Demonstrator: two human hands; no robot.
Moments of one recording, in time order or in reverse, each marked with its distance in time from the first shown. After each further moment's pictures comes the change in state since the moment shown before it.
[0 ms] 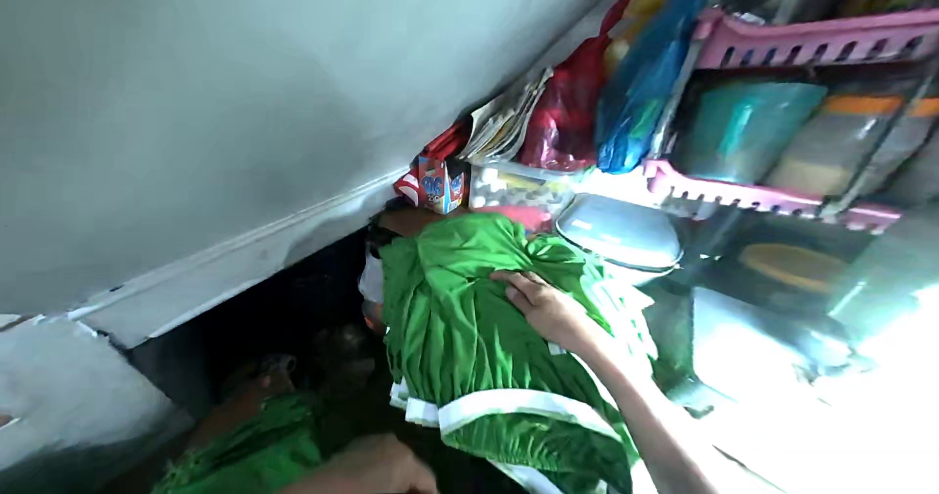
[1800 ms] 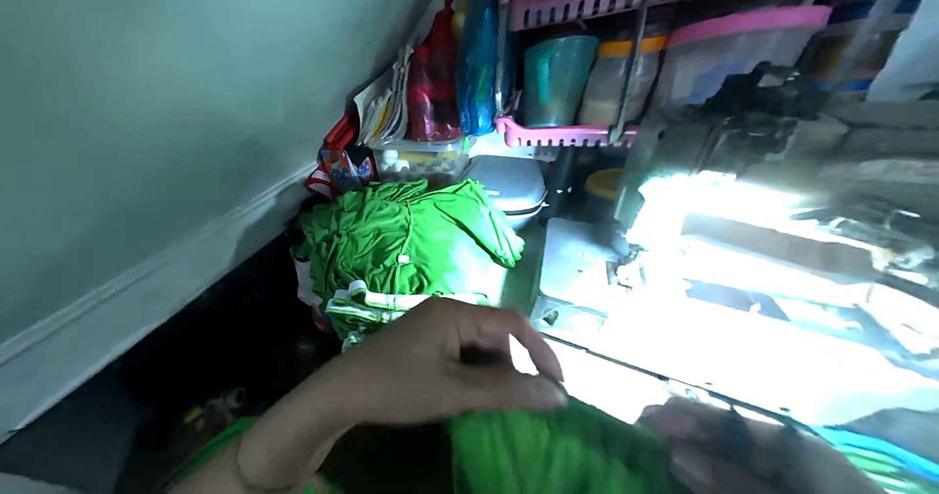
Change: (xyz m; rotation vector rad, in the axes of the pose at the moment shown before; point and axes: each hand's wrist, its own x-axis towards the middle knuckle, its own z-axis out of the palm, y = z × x) left_hand 0.102 0.181 -0.067 -0.362 -0.017 0.625; right_hand -0.311 0.007 -0.073 1.043 0.129 -0.069
